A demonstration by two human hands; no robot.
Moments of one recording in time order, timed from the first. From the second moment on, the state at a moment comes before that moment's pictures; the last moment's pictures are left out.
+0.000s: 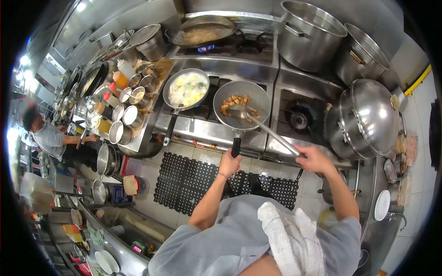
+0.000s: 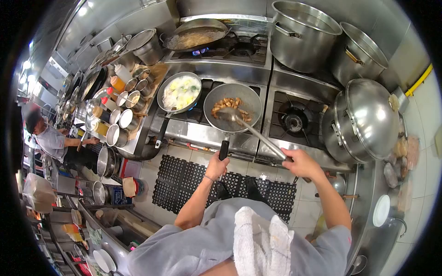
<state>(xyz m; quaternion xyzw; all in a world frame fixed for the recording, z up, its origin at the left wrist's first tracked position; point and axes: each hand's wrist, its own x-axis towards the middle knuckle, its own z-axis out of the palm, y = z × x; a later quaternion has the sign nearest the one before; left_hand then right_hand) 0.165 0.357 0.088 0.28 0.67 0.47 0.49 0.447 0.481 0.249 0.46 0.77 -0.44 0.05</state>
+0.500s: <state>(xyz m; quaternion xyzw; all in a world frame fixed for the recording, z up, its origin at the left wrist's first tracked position) 0.168 0.339 0.085 0.26 0.68 0.46 0.51 0.450 0.442 0.258 0.46 0.78 -0.43 0.03</state>
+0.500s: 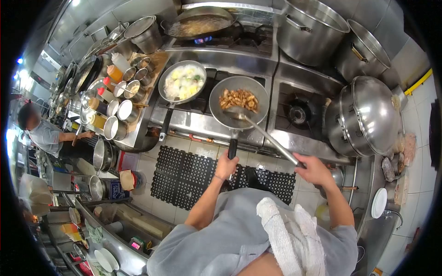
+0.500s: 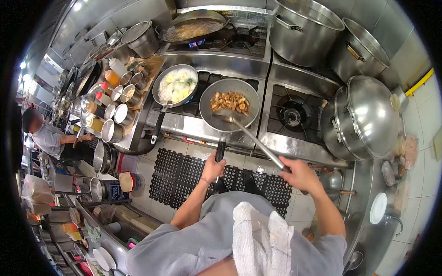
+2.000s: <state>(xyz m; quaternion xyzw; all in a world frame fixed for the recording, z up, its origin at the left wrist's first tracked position) 0.142 0.401 0.049 0.25 0.67 0.48 0.50 0.395 0.504 0.101 0.37 0.88 -0.29 -0.11</state>
